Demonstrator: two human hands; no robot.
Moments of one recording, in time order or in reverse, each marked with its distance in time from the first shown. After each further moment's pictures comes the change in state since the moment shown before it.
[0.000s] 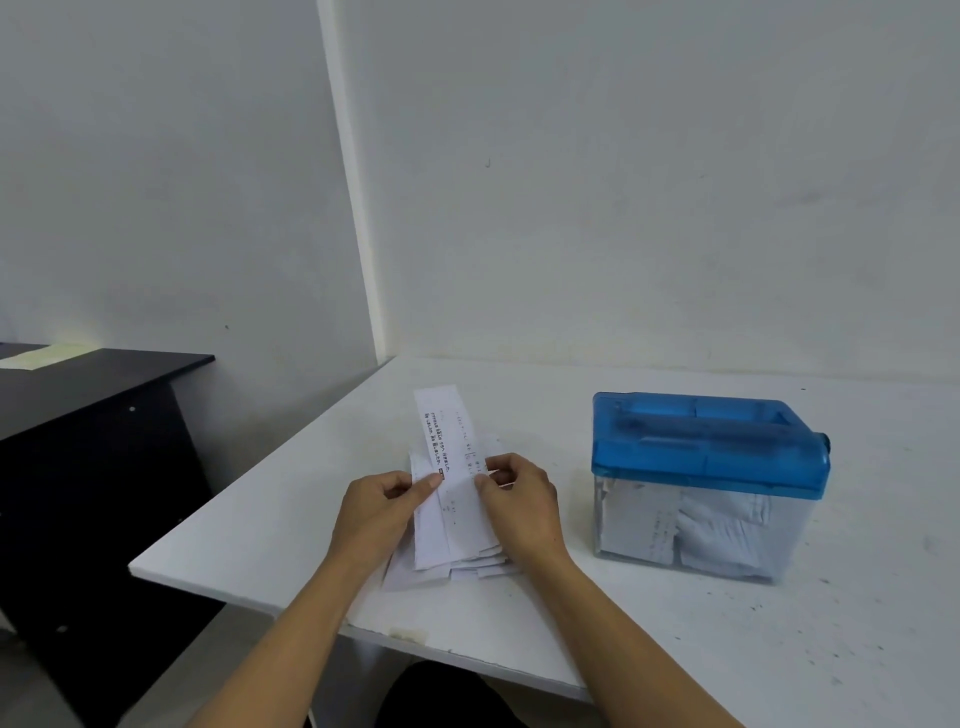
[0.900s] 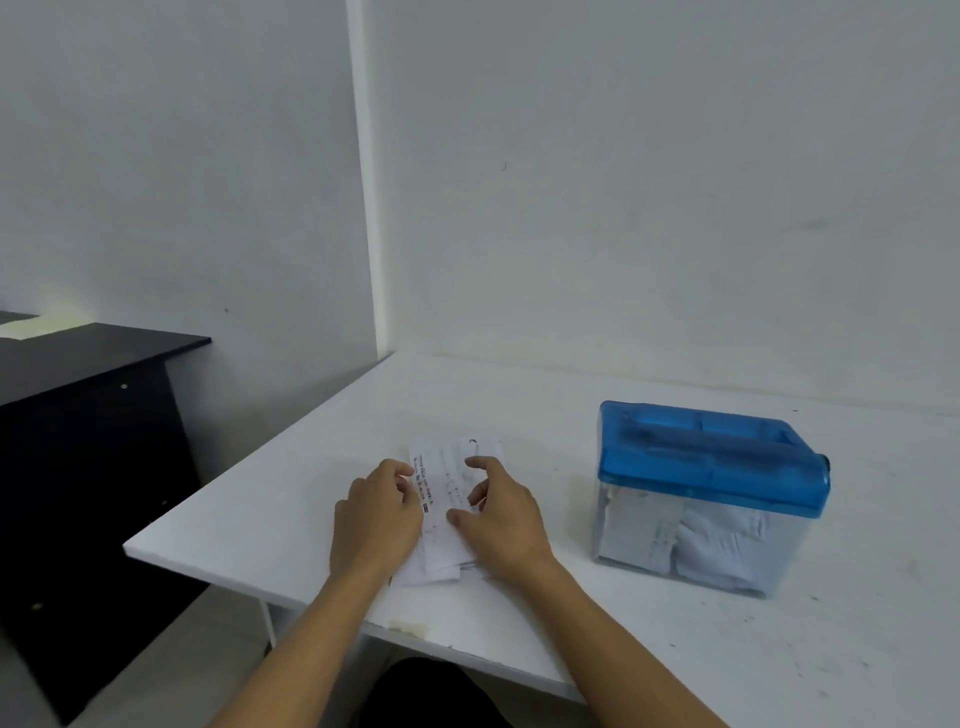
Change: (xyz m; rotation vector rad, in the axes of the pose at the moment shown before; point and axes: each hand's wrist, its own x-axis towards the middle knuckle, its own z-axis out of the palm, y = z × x) left_hand -0.001 -0.012 0.008 0.609 0.198 0.007; right_hand -0.006 -0.001 0.011 -0.382 -0.166 -0.123
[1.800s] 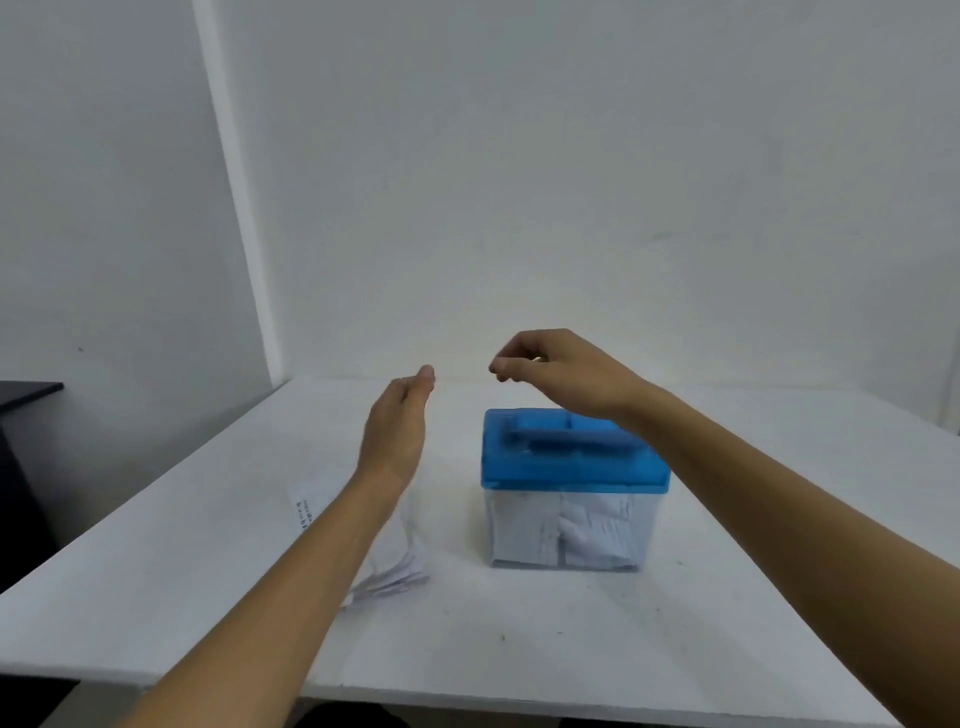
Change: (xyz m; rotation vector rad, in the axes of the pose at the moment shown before) left_hand 0.008 0.170 -0.008 -0.773 -0.193 0.100; right_hand -0.005 -0.027 -0.238 -0.067 0.025 -0.152
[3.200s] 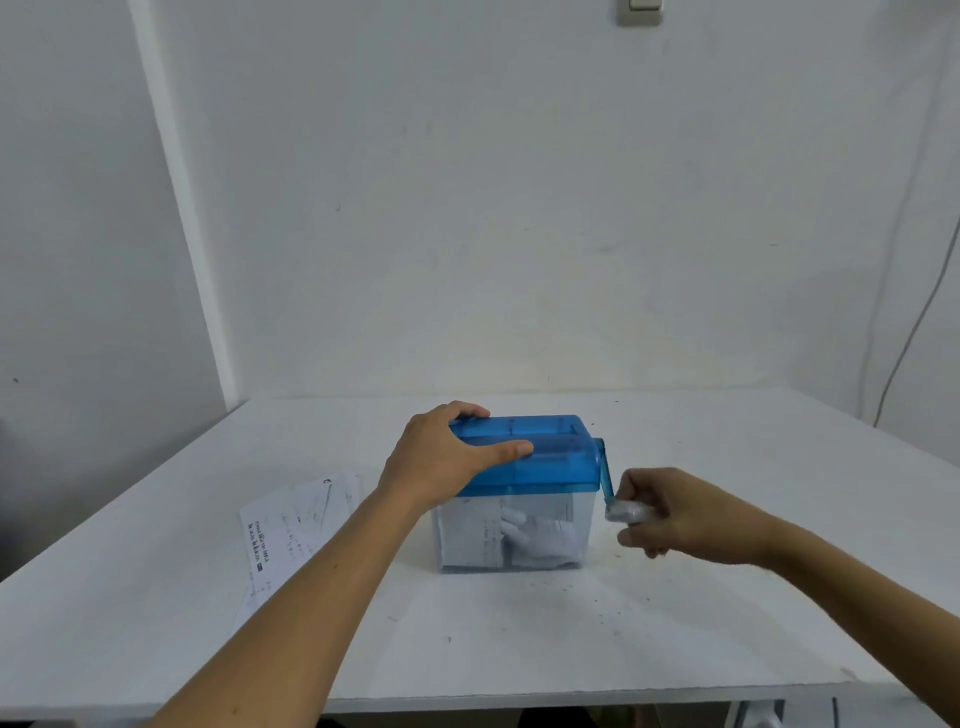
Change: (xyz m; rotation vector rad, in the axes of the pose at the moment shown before) left_hand -0.024 0.014 0.060 0.349 -0.320 0.201; right_hand -0.143 0.115 -0.043 -0.029 -0.183 0.299
